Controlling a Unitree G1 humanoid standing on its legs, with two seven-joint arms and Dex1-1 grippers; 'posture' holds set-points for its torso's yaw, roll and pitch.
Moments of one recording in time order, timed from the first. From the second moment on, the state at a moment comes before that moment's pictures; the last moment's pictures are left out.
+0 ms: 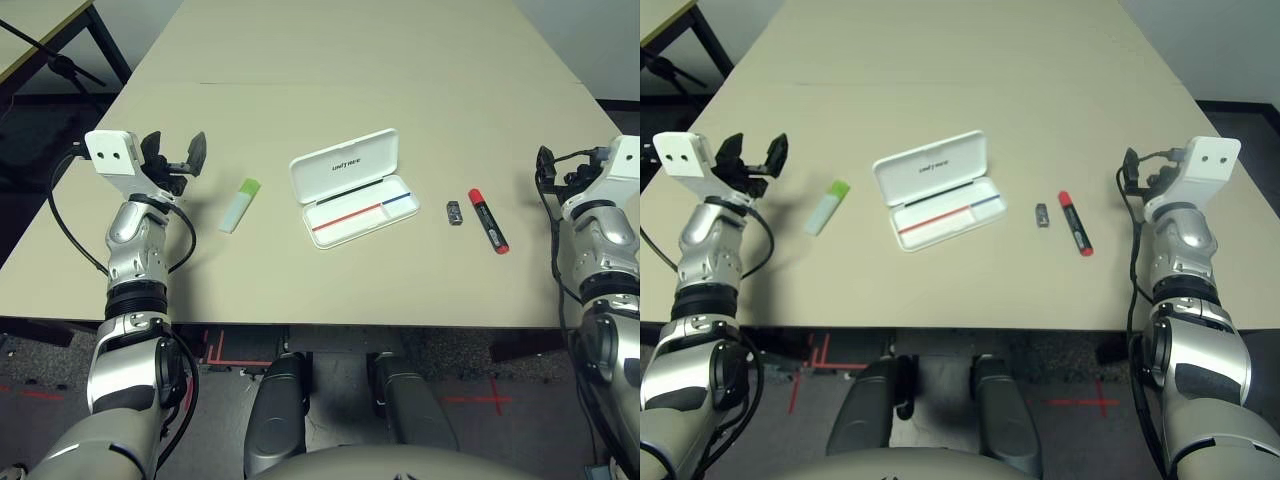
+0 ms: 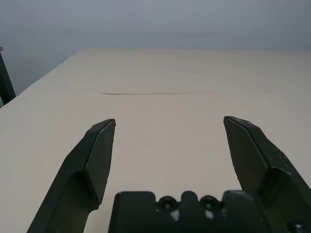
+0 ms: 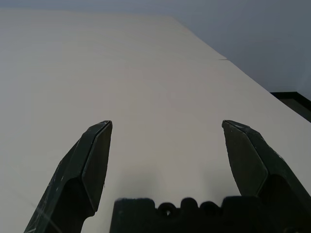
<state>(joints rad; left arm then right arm) -0.62 0.44 0.37 0.68 -0.32 -0.19 -0.48 -0.73 -0.57 -0.37 1.12 0.23 -0.37 0.32</state>
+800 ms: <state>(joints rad) -0.56 0.48 0.39 0.59 -0.34 -0.16 -0.50 -0.77 -0.61 -0.32 1.07 0.23 -0.28 0.57</state>
